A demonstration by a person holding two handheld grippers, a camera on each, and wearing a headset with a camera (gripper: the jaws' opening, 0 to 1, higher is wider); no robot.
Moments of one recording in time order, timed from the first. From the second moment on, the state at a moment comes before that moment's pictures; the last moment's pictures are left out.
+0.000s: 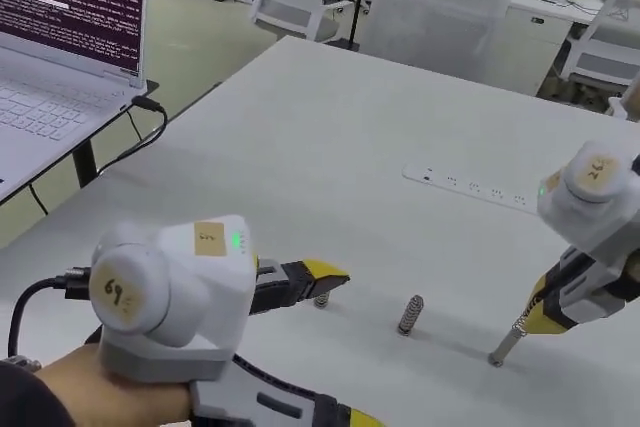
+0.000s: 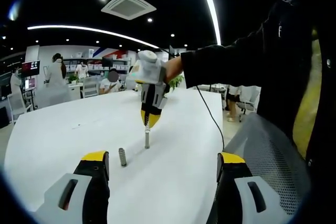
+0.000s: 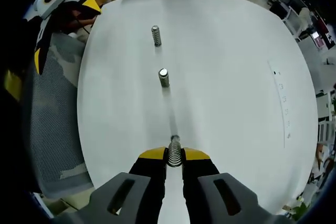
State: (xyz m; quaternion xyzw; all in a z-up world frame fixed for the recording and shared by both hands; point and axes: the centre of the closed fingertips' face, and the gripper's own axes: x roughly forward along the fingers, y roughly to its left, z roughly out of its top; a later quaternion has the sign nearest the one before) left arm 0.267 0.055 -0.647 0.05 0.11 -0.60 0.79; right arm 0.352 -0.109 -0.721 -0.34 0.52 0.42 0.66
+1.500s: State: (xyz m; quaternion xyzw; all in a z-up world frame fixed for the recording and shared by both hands) left arm 0.269 0.057 -0.649 0.05 0.11 -0.60 0.79; right arm 0.354 -0.111 -0.774 -0.35 0.54 0.41 0.65
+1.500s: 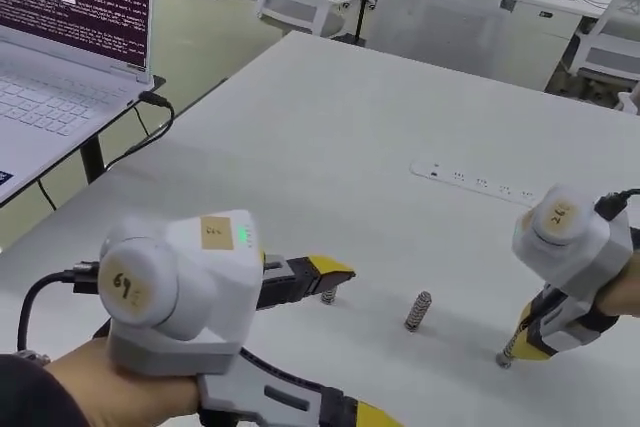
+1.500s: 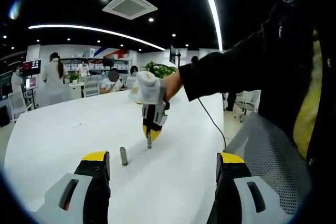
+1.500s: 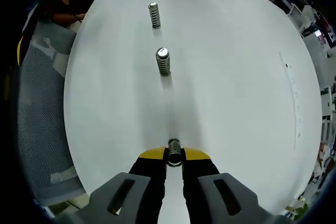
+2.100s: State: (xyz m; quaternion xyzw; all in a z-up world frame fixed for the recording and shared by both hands) left arm 0.269 0.057 -0.648 0.04 0.11 -0.60 0.79; right arm 0.350 -0.111 -0.782 -0.35 0.55 0.40 0.64
